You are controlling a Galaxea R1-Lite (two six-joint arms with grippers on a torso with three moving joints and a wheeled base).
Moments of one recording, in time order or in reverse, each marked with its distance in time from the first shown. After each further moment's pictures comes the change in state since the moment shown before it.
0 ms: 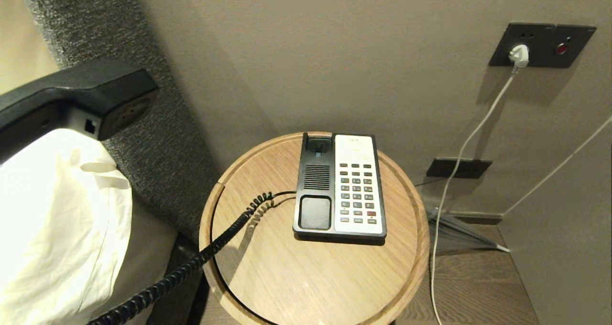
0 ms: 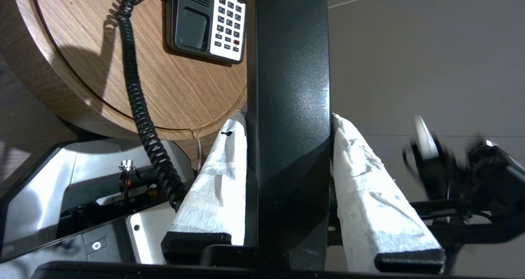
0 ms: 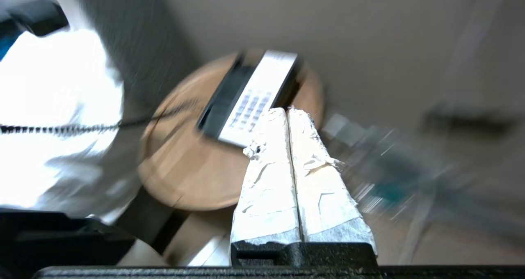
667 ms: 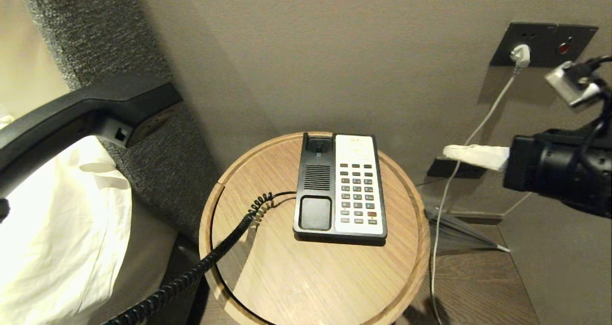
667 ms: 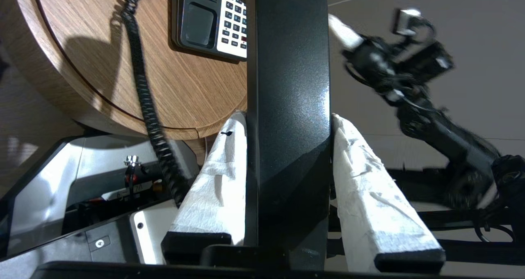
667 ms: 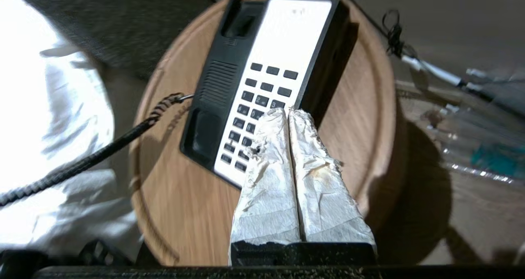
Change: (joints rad) left arm 0.000 0.038 0.007 -0.008 0.001 -0.002; right arm 0.462 0.831 0.122 -0.662 -0.305 0.177
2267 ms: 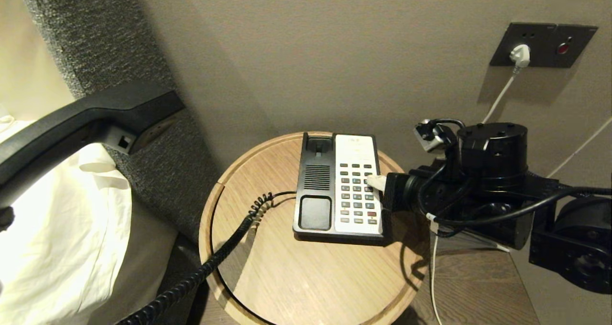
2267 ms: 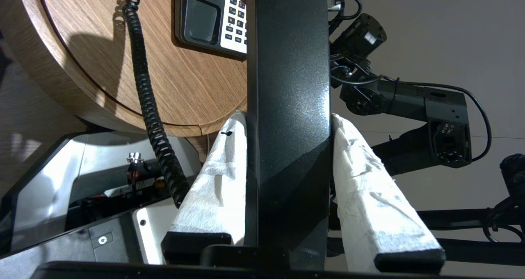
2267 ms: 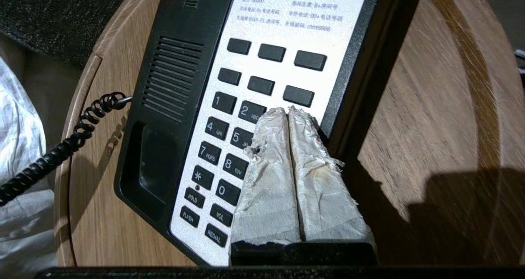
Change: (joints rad) left arm 0.001 -0.005 0.017 -0.001 -0.002 0.000; right arm 0.171 0.397 0.010 -0.305 -0.202 0.017
